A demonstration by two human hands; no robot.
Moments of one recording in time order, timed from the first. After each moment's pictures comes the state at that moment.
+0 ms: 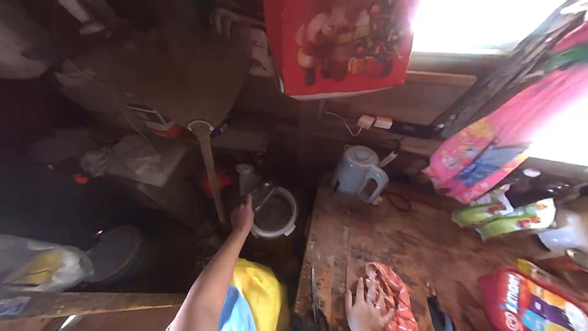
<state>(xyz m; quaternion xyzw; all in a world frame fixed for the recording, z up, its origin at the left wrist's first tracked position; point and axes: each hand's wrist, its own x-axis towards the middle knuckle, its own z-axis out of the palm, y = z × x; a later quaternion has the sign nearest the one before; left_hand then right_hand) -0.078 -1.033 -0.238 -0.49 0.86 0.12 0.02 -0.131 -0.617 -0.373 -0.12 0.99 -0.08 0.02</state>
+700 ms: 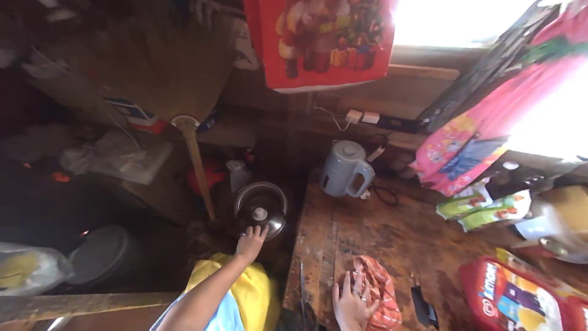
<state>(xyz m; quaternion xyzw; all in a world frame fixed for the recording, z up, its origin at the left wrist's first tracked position) -0.054 -0.948 -0.290 -0.24 0.94 0.04 0.22 -0.131 -0.619 -0.371 -0.12 0.99 -0.07 0.03</state>
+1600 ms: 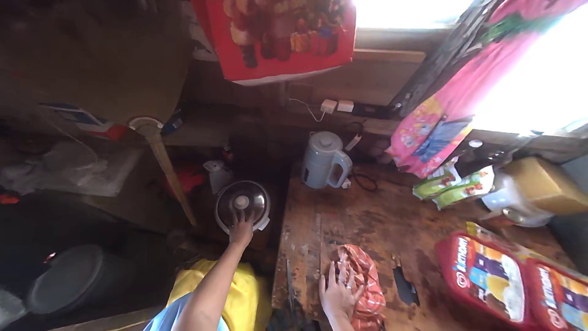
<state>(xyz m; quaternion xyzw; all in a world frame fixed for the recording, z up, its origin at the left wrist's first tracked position) -0.113 -0.965 -0.333 -0.37 0.91 0.12 0.17 -0.133 -0.622 -0.371 -0.11 0.99 -0.05 0.07</state>
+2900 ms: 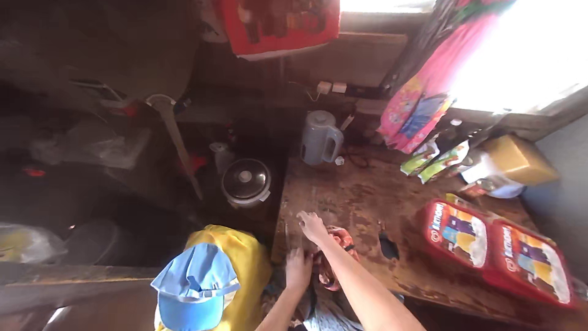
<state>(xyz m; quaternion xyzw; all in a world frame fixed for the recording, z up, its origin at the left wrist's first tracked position) -0.032 -0.692 -0.292 -0.36 0.80 0.47 0.08 -0.191 -0.688 -0.284 -0.35 0.87 -0.13 0.33</state>
